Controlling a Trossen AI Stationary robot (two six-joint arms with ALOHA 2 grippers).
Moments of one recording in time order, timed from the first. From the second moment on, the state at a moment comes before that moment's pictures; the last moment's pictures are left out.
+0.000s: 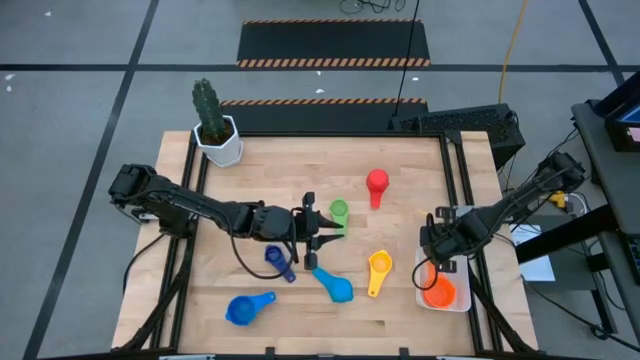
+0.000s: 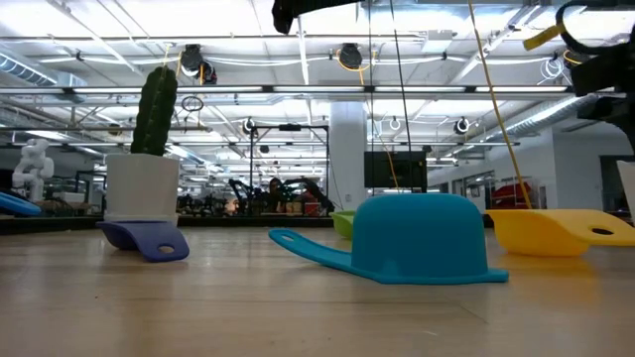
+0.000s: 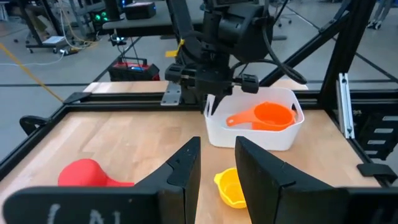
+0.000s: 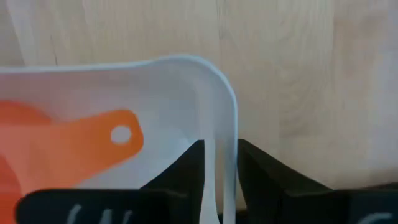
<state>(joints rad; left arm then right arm) -0.24 1.58 1.08 0.26 -0.26 -0.01 0.53 1.01 0.62 -1.16 0.13 0.64</state>
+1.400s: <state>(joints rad) -0.27 1.58 1.08 0.26 -0.23 0.00 0.41 1.21 0.62 -0.54 0.05 0.50</state>
